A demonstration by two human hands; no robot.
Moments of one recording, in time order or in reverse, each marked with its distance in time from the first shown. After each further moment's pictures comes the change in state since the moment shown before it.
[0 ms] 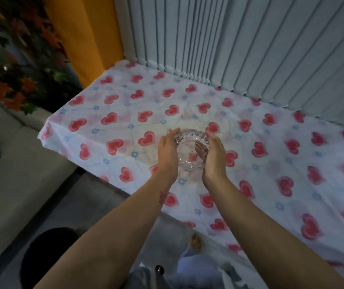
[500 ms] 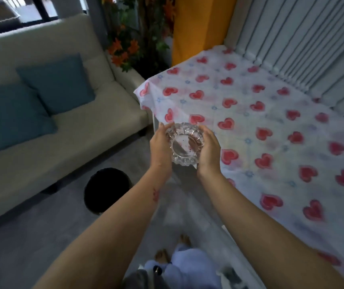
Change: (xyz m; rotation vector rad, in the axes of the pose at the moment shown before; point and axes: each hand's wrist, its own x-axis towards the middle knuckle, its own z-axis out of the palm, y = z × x) left_hand -0.095 0.026 -0.216 -0.257 0.471 0.103; right_hand -0.149 0.095 0.131 -0.175 -0.450 0.072
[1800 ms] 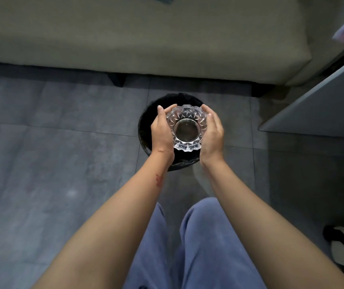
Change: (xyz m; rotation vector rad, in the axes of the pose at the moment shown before) left_hand 0.196 -0.299 -0.379 -0.260 0.779 0.130; right_hand 0.069 0.506 0.179 -0.364 -0.695 0.051
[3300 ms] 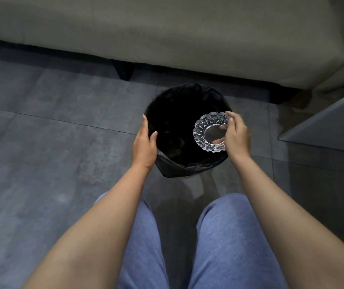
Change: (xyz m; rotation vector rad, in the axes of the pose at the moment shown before) left_hand 0.098 -0.121 -0.124 0.909 0.003 0.330; right_hand 0.084 0.112 -0.028 -0.683 -0.028 -0.156
